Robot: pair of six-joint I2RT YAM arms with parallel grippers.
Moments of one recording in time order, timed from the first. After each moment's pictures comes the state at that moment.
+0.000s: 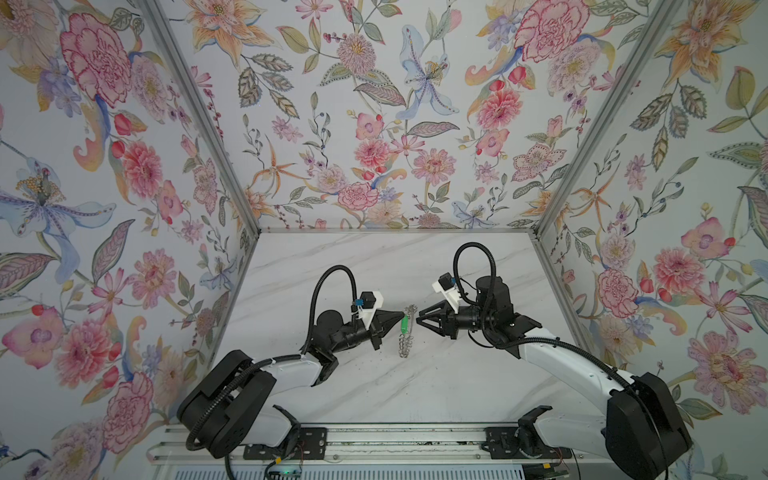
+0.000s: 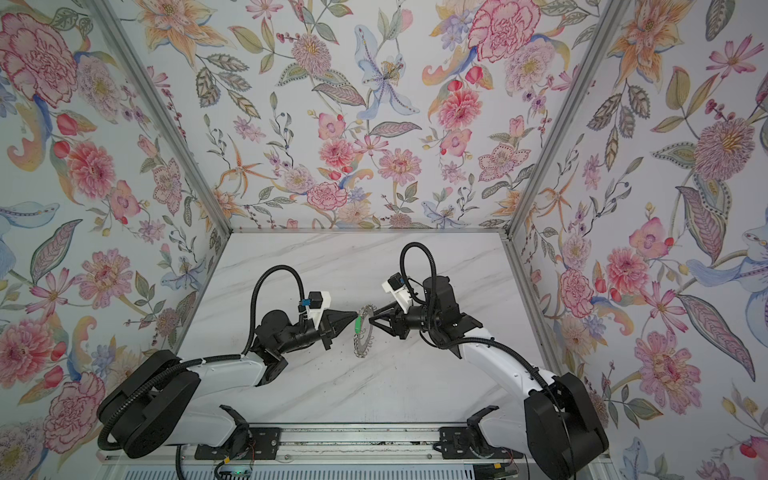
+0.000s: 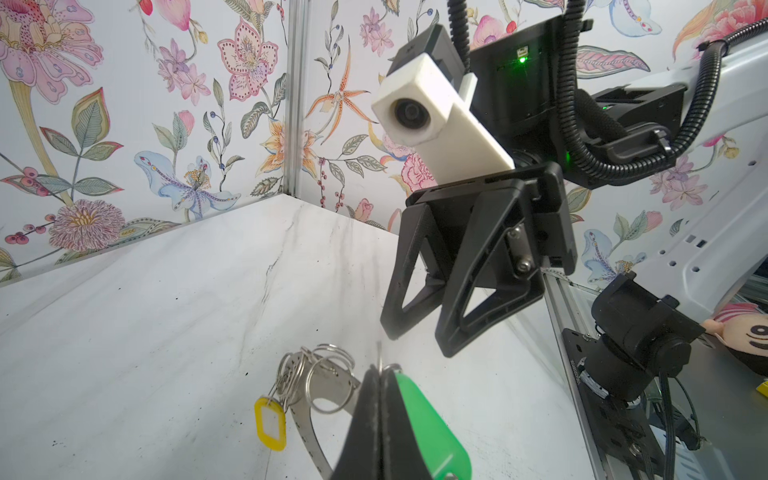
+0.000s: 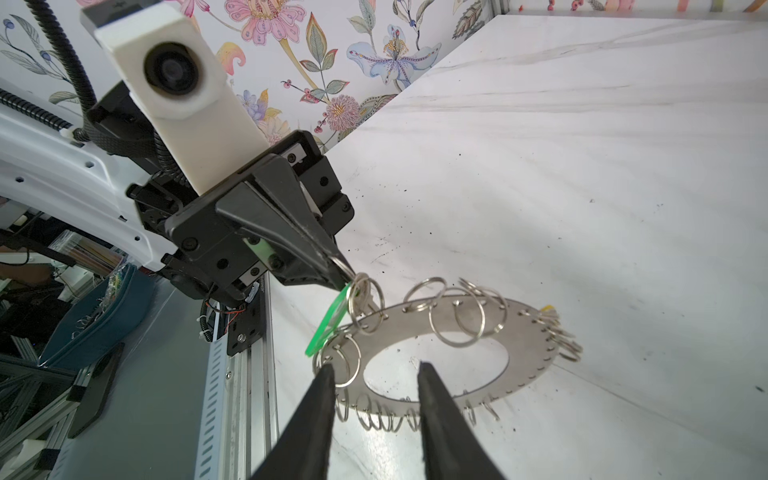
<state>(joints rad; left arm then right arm) -0.62 1.40 0.39 1.05 0.58 -0.21 0.50 1.26 0.72 0.04 -0.84 0.12</state>
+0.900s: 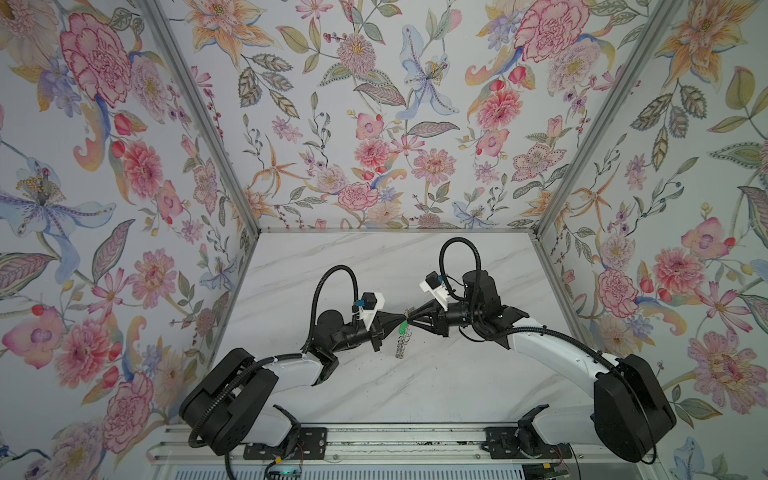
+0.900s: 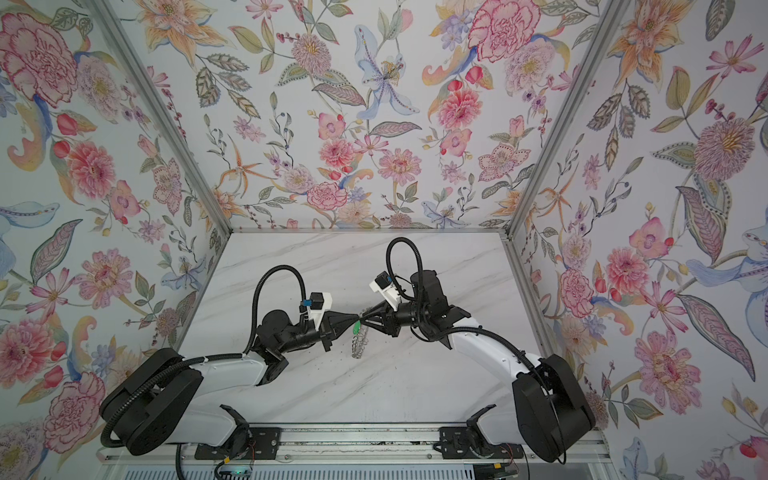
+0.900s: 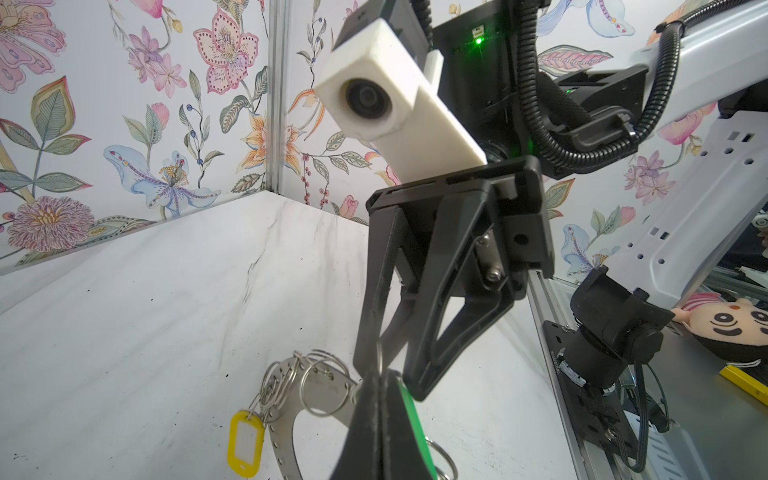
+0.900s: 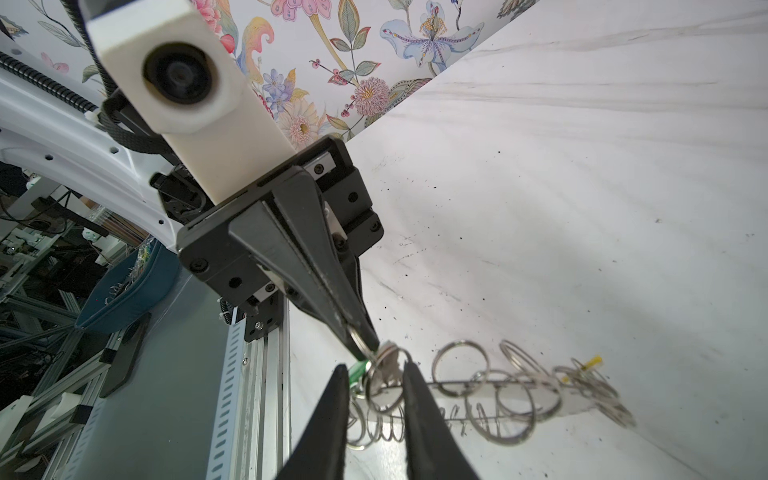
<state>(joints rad) -0.62 1.42 0.39 1.07 0.63 -0.22 0.55 1.36 0.81 0.01 -0.88 0.07</state>
